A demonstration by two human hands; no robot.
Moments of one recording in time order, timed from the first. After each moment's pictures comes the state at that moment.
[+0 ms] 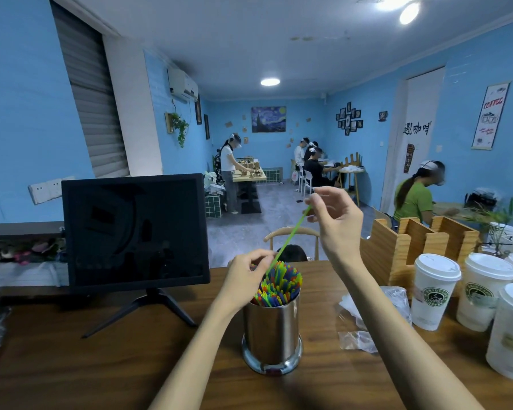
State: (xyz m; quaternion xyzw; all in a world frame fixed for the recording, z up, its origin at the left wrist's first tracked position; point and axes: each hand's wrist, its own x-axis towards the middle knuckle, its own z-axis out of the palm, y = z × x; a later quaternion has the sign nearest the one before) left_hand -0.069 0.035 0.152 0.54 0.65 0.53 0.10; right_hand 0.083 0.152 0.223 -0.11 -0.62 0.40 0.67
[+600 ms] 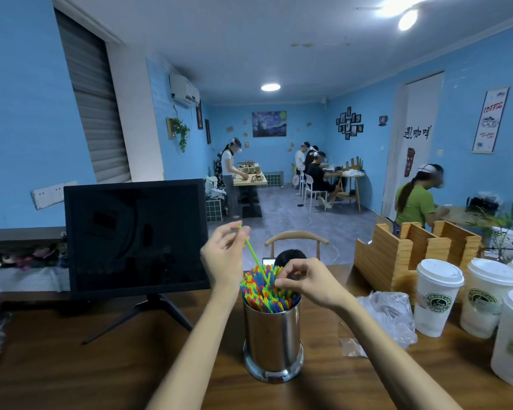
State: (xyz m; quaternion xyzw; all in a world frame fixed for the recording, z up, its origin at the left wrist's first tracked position) left_hand -0.073 0.044 0.185 0.31 0.48 0.82 0.02; right_hand 0.078 0.158 0.146 -0.16 -0.85 0.40 0.30
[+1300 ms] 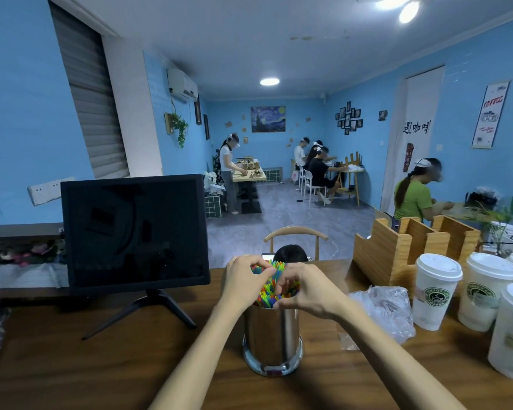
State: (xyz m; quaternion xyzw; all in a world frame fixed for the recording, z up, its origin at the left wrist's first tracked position) left_hand -0.077 0.052 0.135 0.48 0.75 0.46 -0.02; right_hand 0.083 0.148 0.138 -0.15 -0.93 0.24 0.25
